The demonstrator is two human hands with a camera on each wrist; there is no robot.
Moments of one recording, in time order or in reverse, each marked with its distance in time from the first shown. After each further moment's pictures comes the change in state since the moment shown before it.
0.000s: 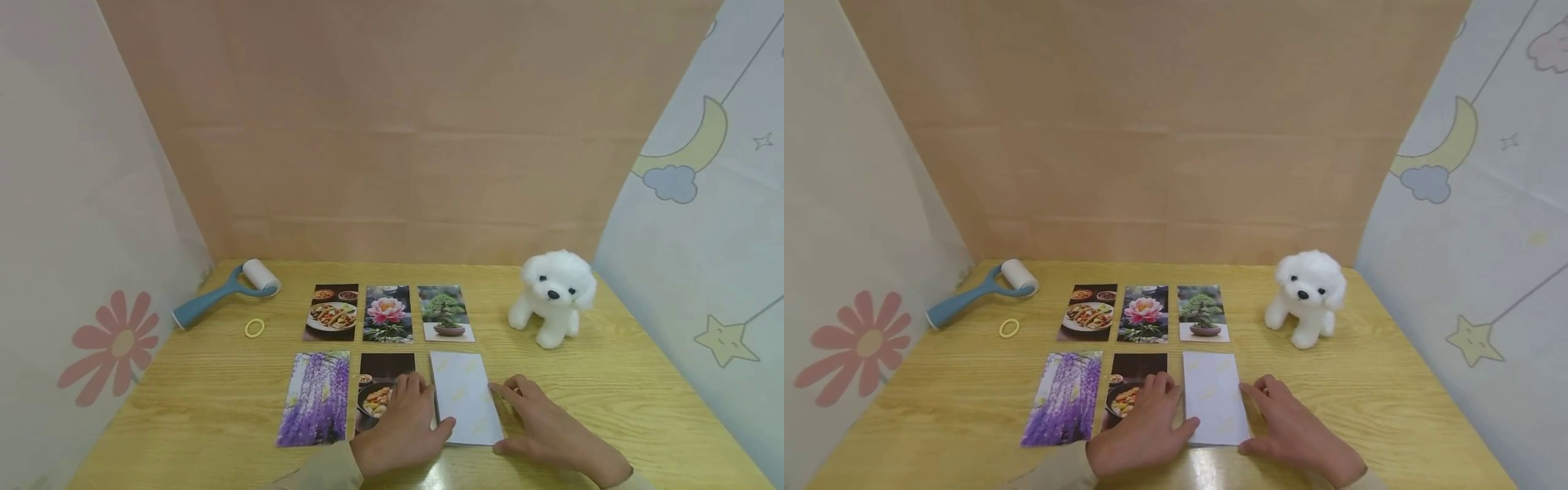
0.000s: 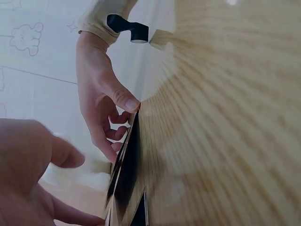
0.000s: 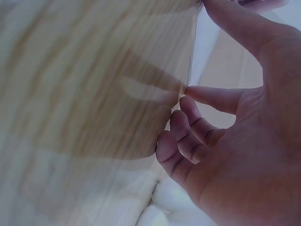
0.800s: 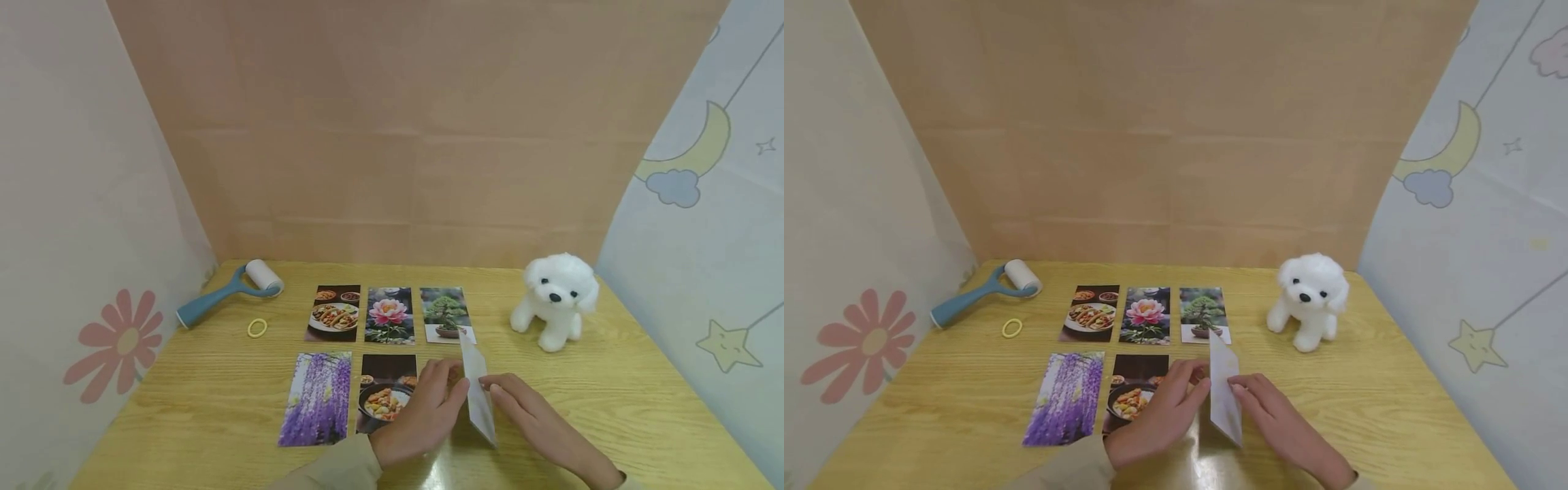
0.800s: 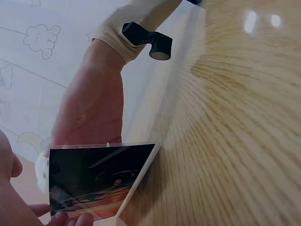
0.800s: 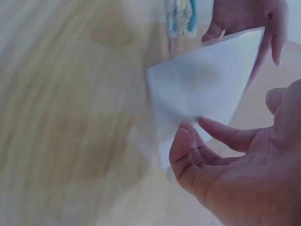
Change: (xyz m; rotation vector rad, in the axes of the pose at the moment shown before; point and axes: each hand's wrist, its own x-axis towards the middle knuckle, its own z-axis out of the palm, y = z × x) left_hand 0.018 0.025 -0.006 -0.578 0.141 0.090; right_hand 0.014 -0.030 -0.011 0.503 0.072 0.182
